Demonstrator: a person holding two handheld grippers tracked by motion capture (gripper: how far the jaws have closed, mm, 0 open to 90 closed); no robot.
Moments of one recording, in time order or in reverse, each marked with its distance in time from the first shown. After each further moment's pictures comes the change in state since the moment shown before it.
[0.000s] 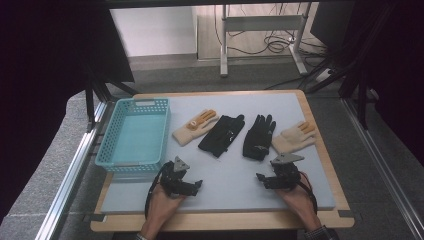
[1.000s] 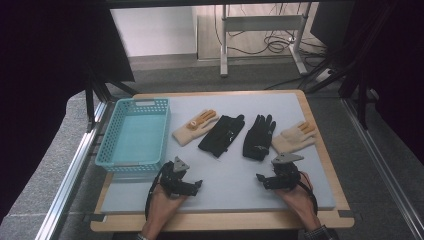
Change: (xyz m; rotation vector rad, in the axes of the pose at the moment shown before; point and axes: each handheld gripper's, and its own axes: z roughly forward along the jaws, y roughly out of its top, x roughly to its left) left arm 0.001 0.000 0.000 -0.003 0.000 0.002; right arm 0.000 0.000 0.000 0.008 -0.009 0.006
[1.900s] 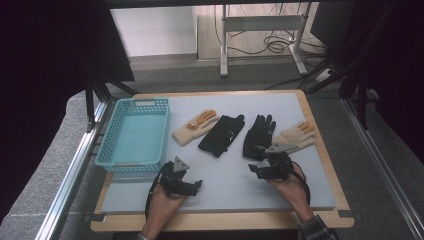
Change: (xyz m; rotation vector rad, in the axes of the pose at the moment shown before) left arm 0.000 0.000 0.000 0.001 0.000 -0.001; right arm 0.005 0.039 0.004 -0.045 0.075 0.034
